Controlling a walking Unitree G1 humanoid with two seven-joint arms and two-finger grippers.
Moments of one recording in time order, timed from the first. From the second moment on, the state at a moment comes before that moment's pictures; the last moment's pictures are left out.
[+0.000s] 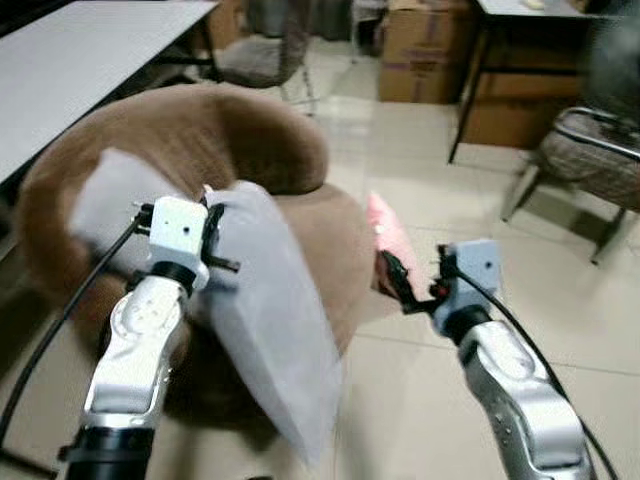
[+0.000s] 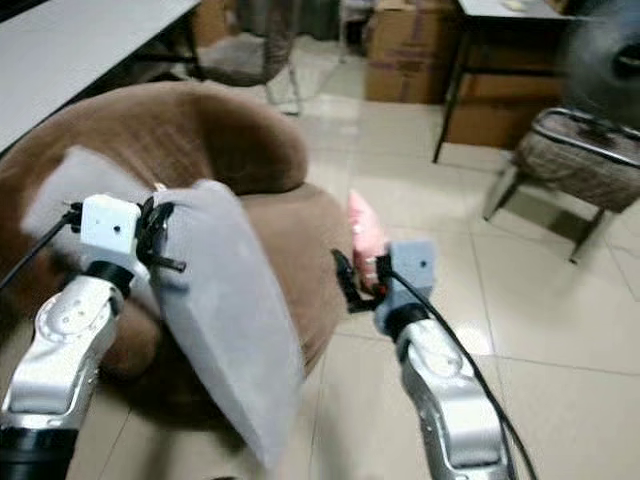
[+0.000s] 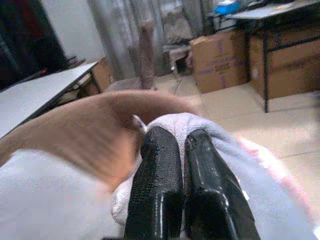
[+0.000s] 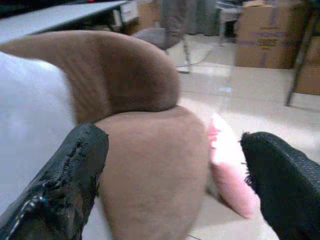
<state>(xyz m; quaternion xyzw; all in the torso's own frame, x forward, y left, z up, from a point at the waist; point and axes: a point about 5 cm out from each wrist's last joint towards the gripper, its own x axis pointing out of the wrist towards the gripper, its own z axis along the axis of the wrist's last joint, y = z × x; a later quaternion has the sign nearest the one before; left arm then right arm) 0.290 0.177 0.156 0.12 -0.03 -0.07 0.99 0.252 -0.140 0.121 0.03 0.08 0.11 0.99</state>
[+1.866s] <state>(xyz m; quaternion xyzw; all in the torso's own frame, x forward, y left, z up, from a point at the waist) 0.337 0.145 0.141 0.16 -0.01 -0.17 0.97 0.244 -0.153 0.123 -0.04 0.08 0.22 0.97</state>
